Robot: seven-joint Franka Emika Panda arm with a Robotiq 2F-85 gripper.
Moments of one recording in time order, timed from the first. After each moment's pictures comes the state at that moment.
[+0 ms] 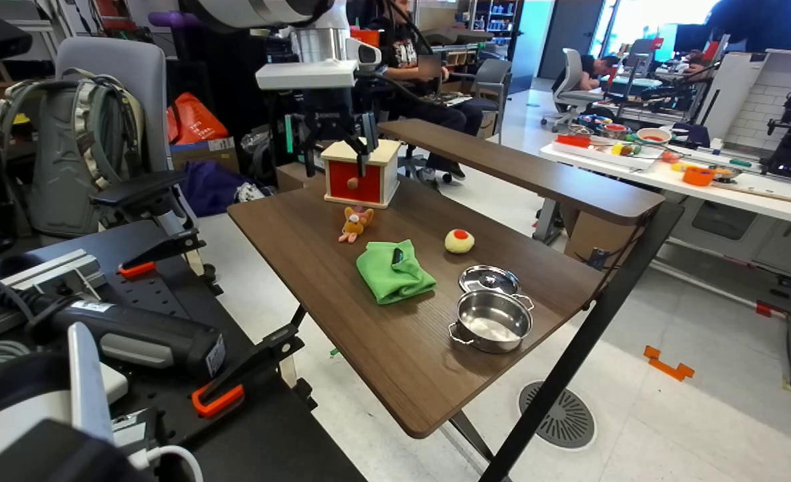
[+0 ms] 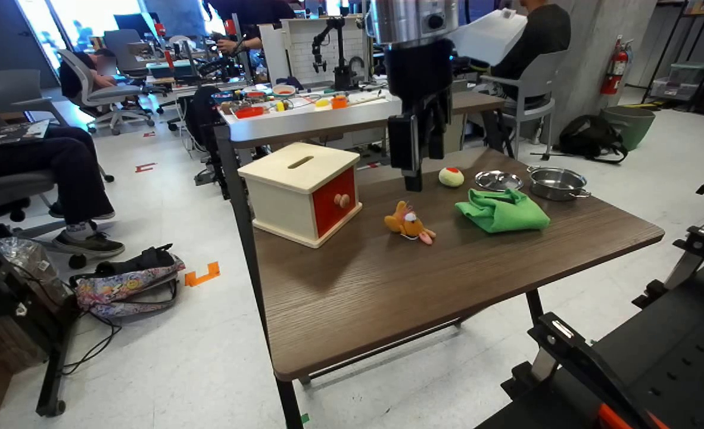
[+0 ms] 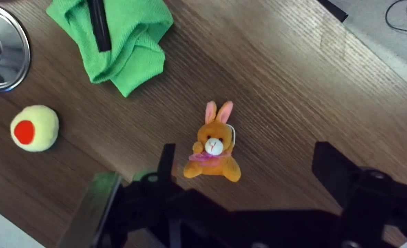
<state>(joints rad) 0.11 0.53 0.11 -1.98 -0.33 2.44 -0.16</state>
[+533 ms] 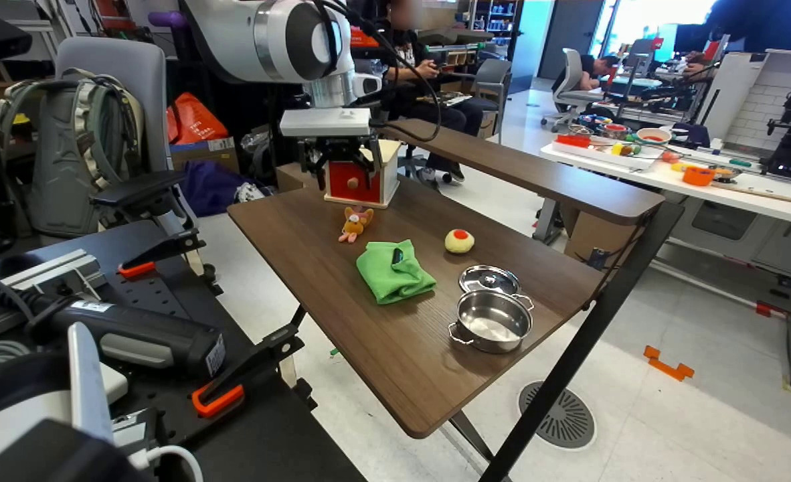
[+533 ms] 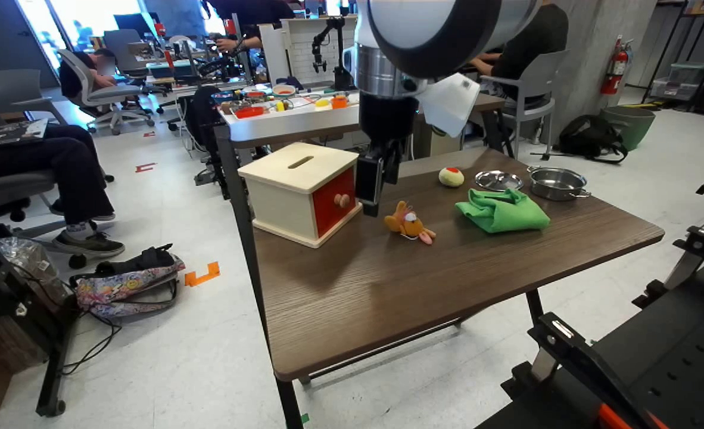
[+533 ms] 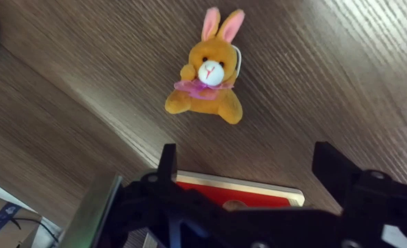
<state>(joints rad) 0.10 0.70 0.14 -1.91 -0.31 2.75 -0.28</state>
